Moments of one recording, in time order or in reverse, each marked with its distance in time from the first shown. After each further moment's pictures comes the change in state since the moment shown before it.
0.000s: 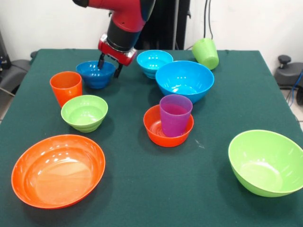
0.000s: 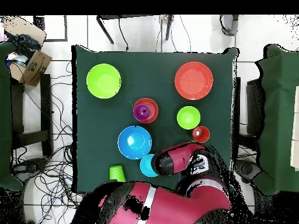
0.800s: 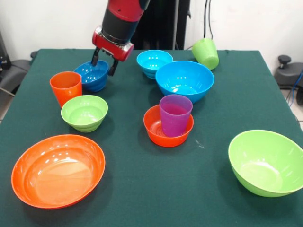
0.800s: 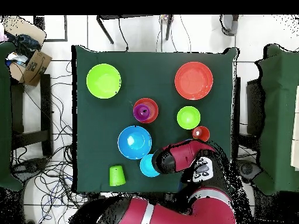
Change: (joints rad) arm 0.002 -0.080 0.000 0.002 0.000 -0.006 0.000
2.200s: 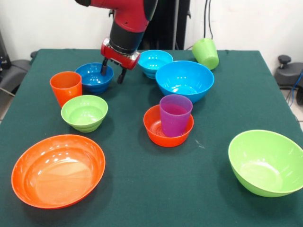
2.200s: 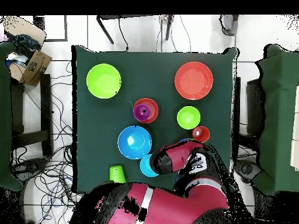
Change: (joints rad) arm 0.007 0.089 0.010 -0.012 0.000 -0.064 0.000
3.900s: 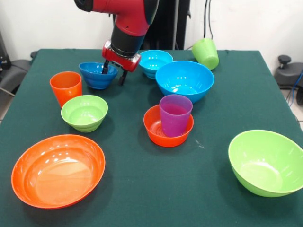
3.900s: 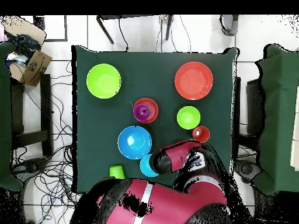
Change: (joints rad) arm 0.002 0.022 0.000 -0.009 0.000 0.000 0.000
